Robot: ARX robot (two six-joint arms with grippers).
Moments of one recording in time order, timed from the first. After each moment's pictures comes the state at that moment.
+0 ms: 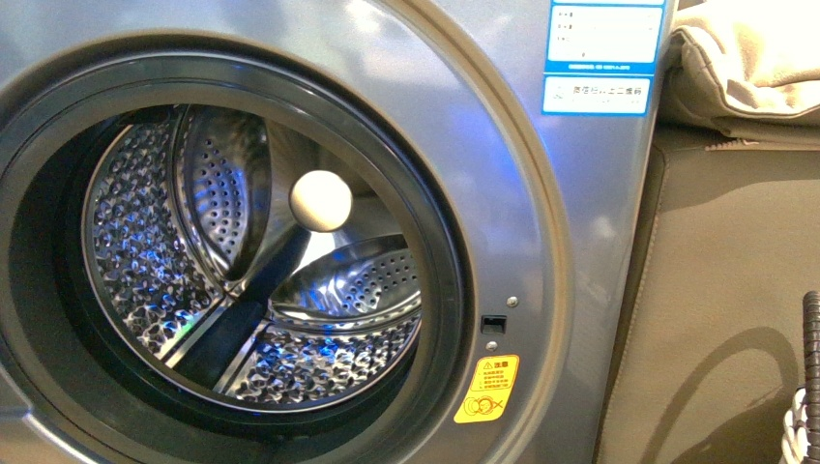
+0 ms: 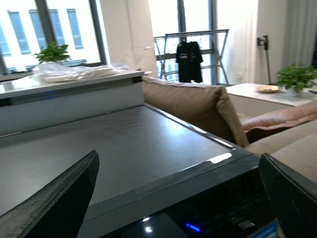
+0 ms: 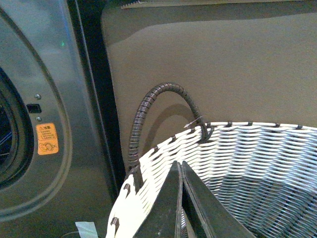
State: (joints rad) left arm -0.48 1.32 1.85 -0.20 -0.08 0.19; right arm 0.00 0.00 0.01 0.00 0.00 0.00
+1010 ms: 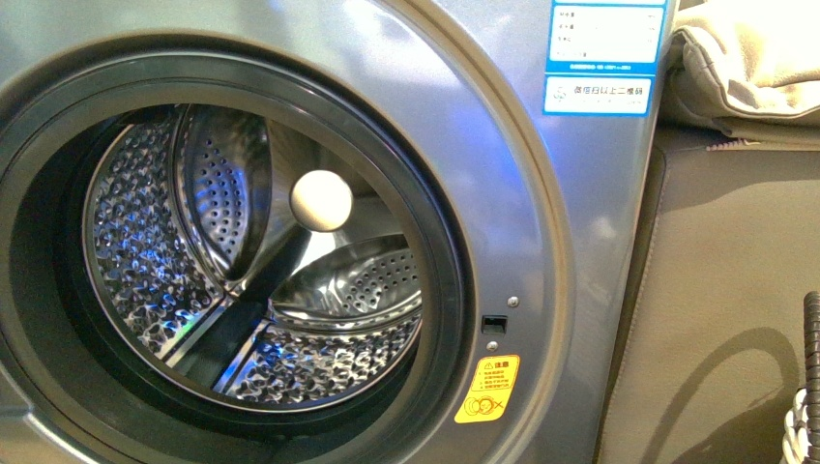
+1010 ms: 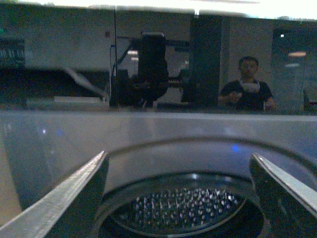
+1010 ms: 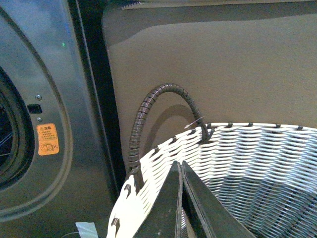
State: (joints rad) left arm -0.19 0.83 1.09 -0.21 -0.18 -0.01; right arm 0.00 0.00 0.01 0.00 0.00 0.00
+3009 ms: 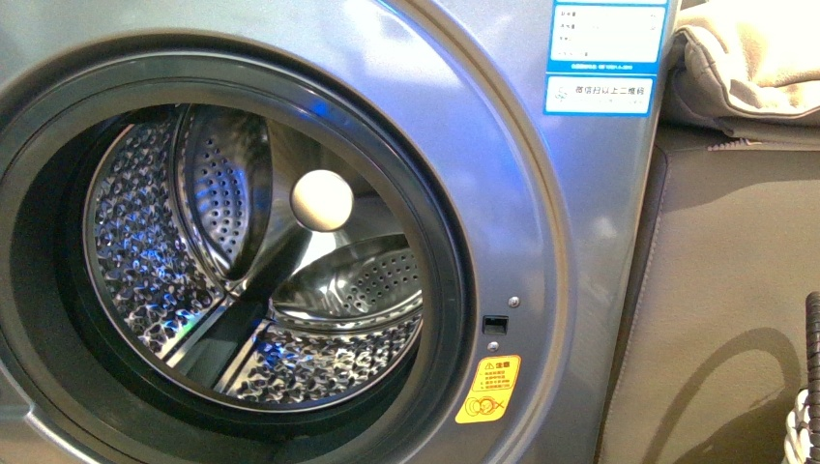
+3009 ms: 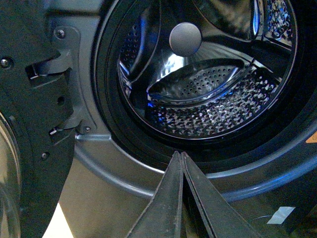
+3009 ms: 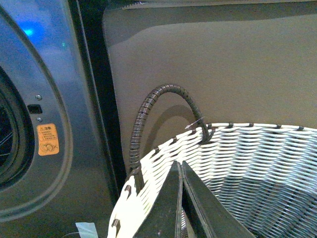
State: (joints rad) left arm 0.00 0.00 0.01 0.00 0.00 0.00; right arm 0.00 0.00 0.01 0.00 0.00 0.00
